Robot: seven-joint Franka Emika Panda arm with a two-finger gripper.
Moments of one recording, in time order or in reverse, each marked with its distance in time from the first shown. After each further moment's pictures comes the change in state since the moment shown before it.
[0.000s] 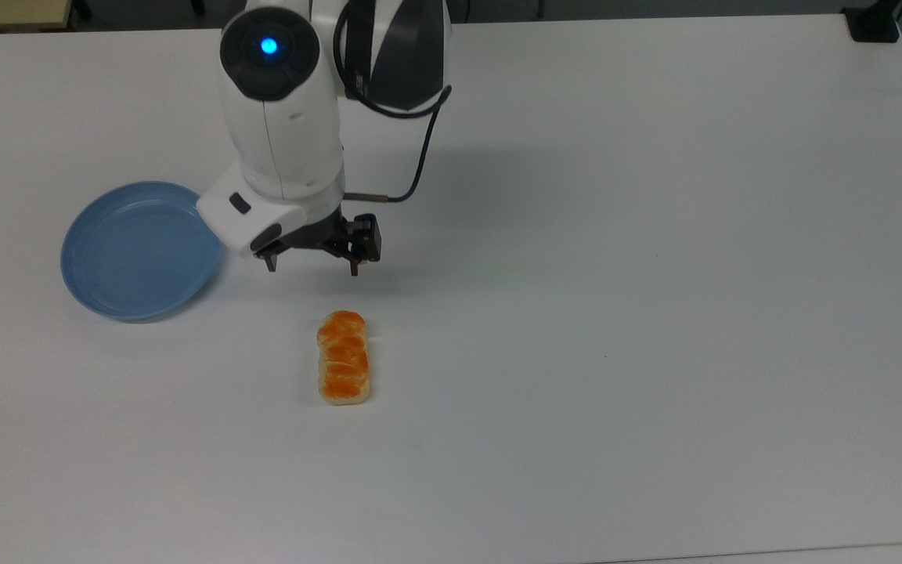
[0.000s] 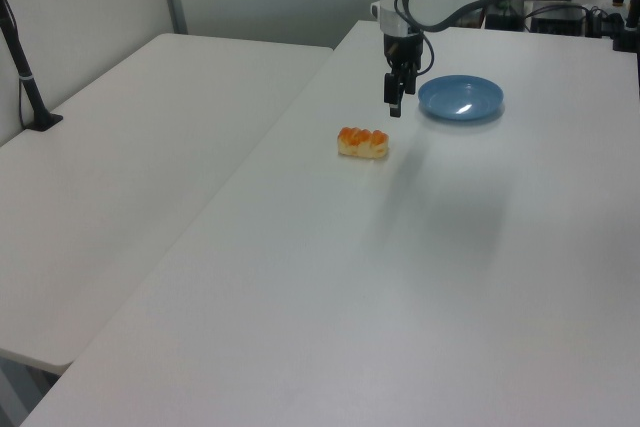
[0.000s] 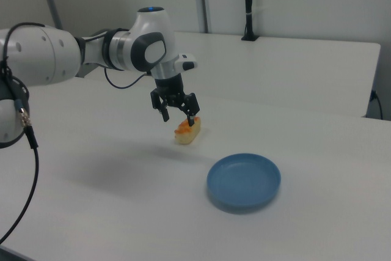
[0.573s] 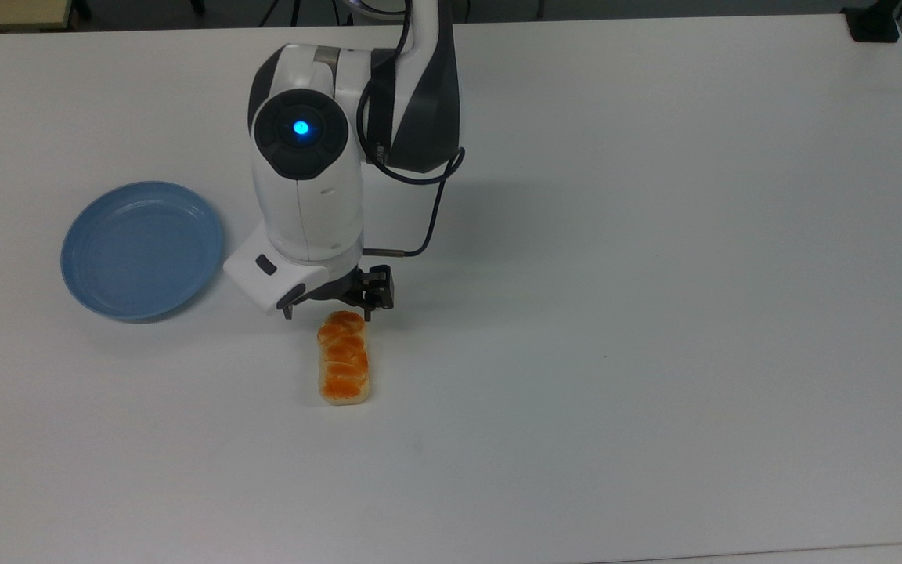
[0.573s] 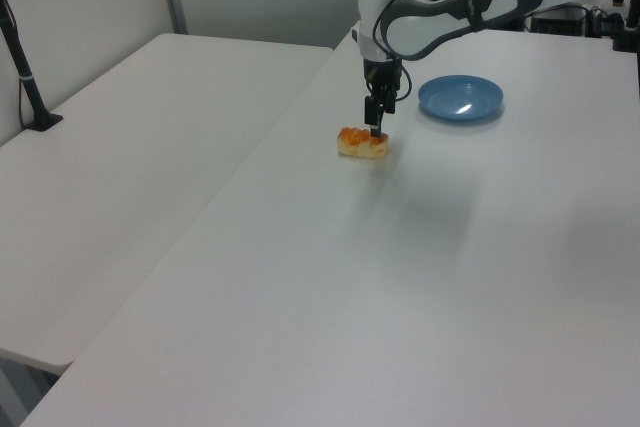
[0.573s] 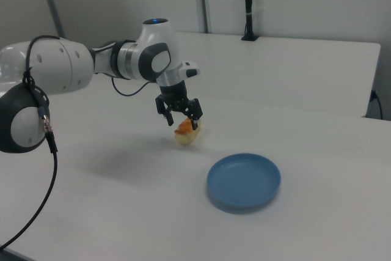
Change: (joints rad) arm 0.001 0.147 0.017 0.128 0.000 0.037 0.007
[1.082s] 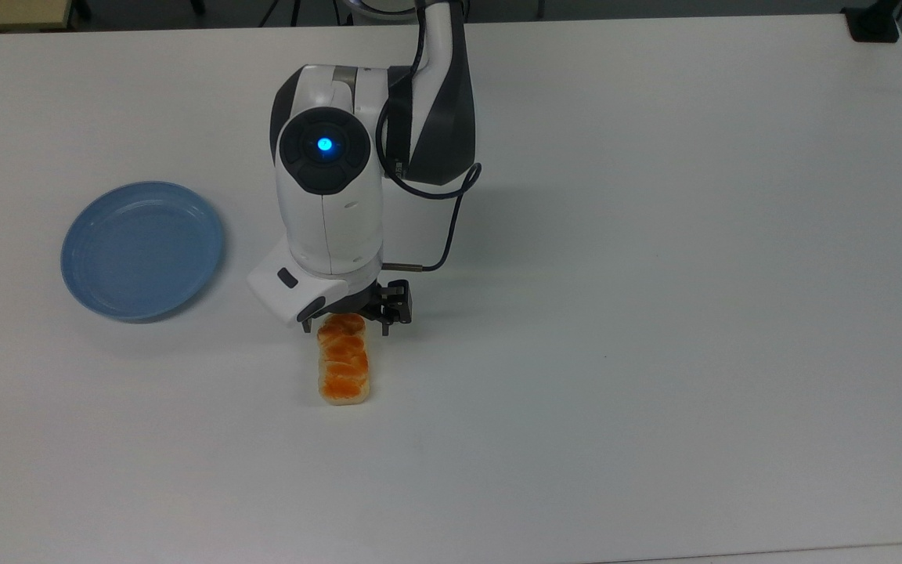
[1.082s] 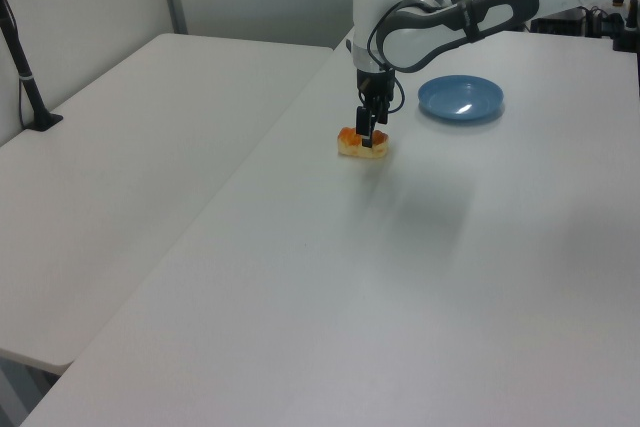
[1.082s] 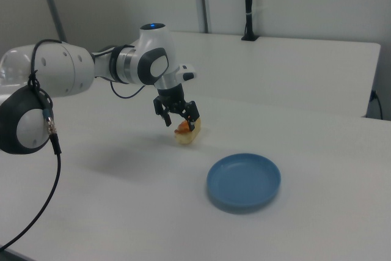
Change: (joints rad) arm -0.001 0.028 0.029 0.006 0.000 0.045 0.044
